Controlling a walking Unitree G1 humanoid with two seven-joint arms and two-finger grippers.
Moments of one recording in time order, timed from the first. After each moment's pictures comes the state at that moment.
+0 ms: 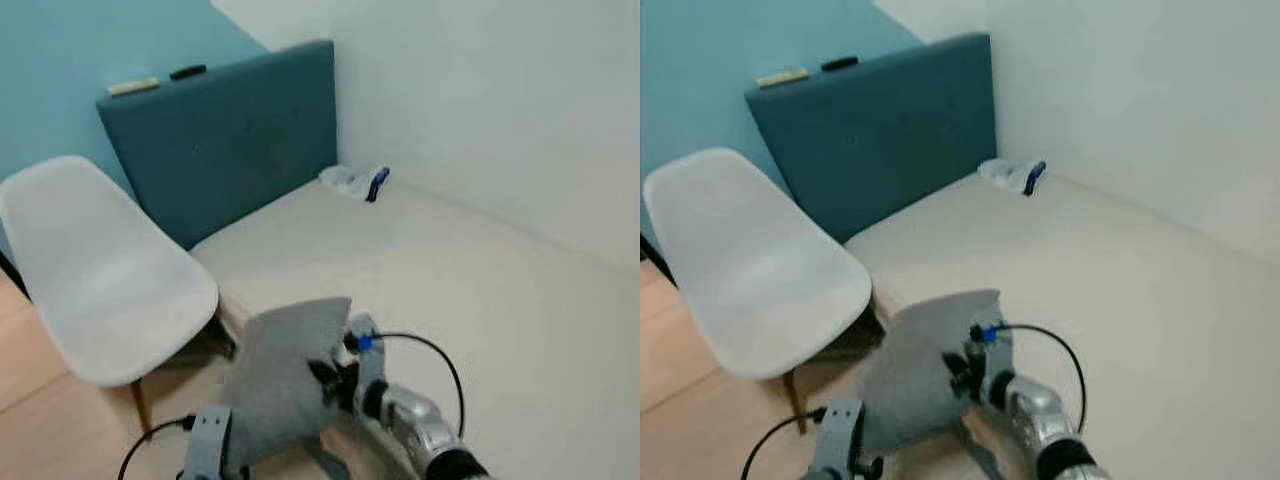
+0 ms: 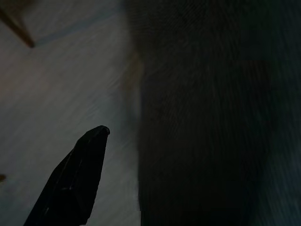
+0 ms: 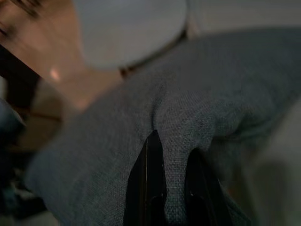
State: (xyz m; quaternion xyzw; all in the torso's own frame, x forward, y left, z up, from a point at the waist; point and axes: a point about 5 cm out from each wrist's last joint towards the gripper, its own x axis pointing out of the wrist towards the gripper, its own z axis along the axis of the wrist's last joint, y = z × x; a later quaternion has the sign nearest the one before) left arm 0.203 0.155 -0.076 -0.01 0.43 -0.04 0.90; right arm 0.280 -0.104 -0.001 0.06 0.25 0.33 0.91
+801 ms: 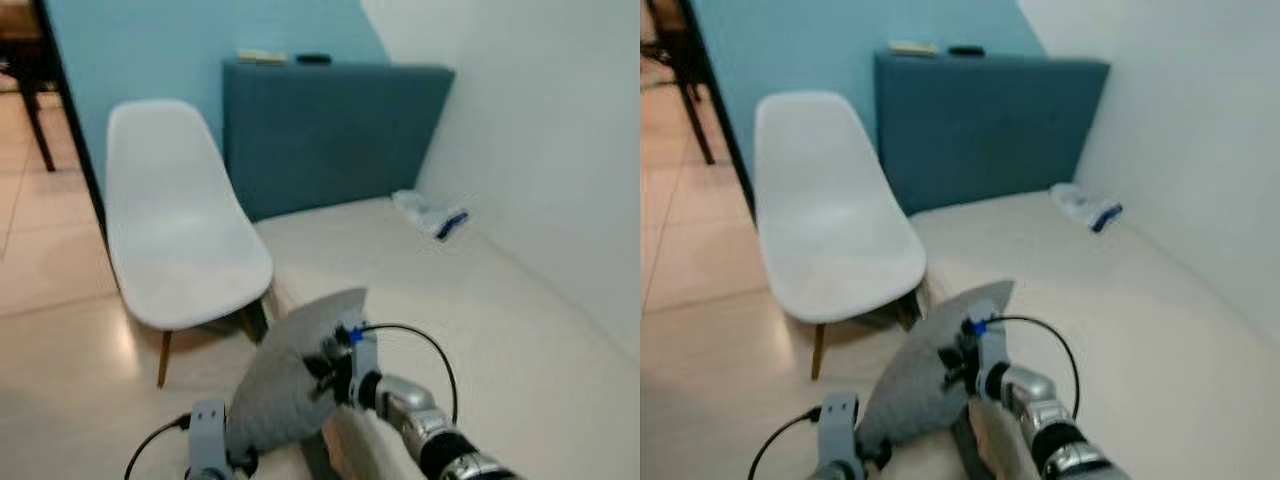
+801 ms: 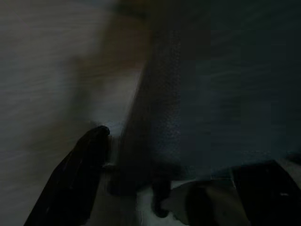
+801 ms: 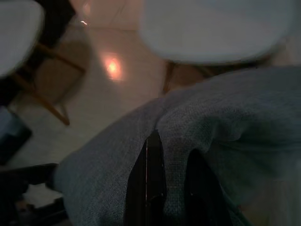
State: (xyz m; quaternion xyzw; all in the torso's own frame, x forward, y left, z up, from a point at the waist) left arm 0.210 0.146 -0.071 -0.09 0.39 0.01 0.91; right arm 0.304 -0.088 0.025 0.06 0.21 0.37 0.90
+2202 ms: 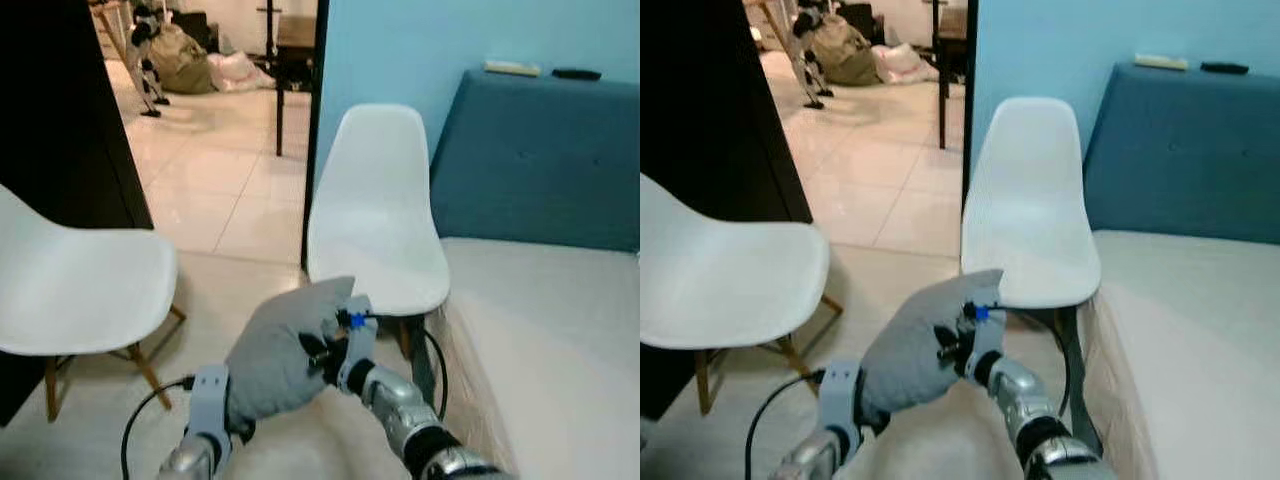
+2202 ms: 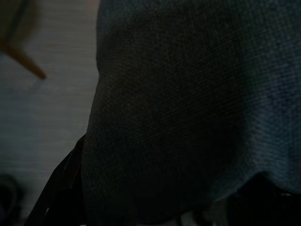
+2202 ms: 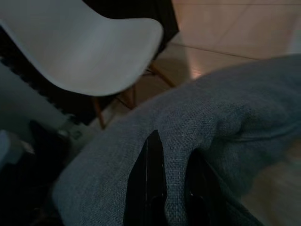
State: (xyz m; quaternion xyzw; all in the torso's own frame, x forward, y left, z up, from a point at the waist) left arm 0.244 0.142 -0.047 -0.04 0.33 -0.07 0.94; right arm 0.310 -0.084 0.031 0.12 0.17 0.30 0.93
